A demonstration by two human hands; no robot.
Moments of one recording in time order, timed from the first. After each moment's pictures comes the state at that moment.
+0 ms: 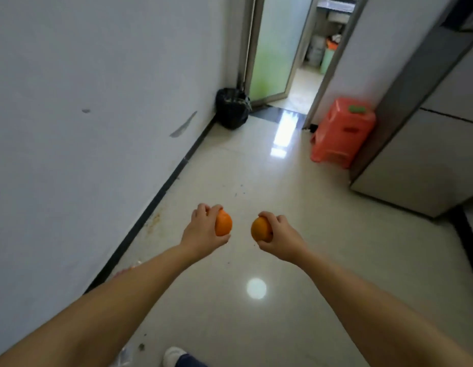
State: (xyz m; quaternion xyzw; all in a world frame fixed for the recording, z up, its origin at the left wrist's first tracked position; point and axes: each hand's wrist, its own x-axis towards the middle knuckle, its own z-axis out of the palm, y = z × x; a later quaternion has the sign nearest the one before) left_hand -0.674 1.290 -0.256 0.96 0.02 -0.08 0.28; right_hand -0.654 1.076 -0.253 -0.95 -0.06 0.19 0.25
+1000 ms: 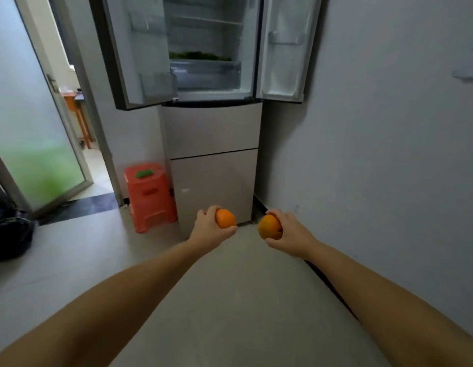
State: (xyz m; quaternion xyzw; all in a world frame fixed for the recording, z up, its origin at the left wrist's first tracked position) left_hand -0.634 0.615 -0.111 0.85 -0.31 -0.14 0.41; right_hand -0.781 0.442 -0.106 -0.94 0.23 -0.07 0.25
